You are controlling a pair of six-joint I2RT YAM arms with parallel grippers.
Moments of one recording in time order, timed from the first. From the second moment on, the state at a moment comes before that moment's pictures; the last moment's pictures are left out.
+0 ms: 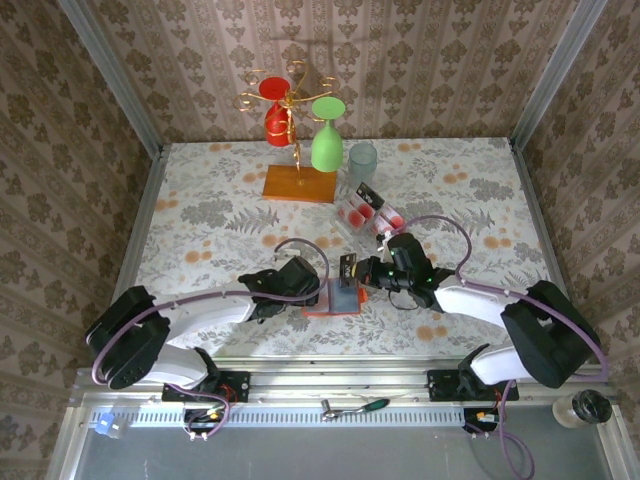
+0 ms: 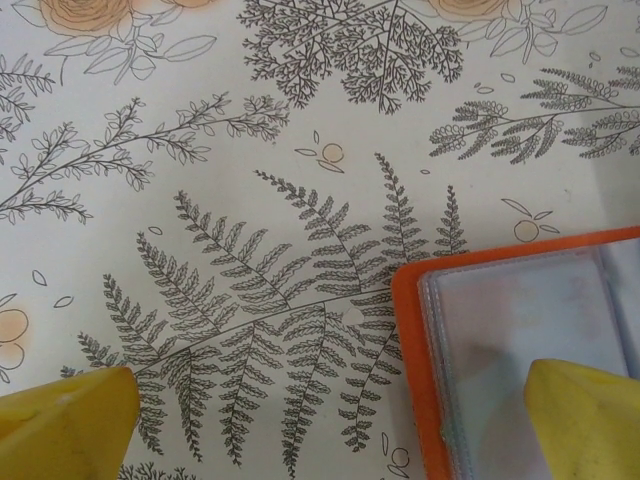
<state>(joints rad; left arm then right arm) -0.97 1.38 0.66 -0.34 -0.39 -0.69 0.58 1.40 0.52 0.24 -0.32 0.87</state>
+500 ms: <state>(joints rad) -1.01 1.40 0.63 -0.35 -0.42 -0.73 0.63 1.49 0.45 0.46 -0.32 0.93</state>
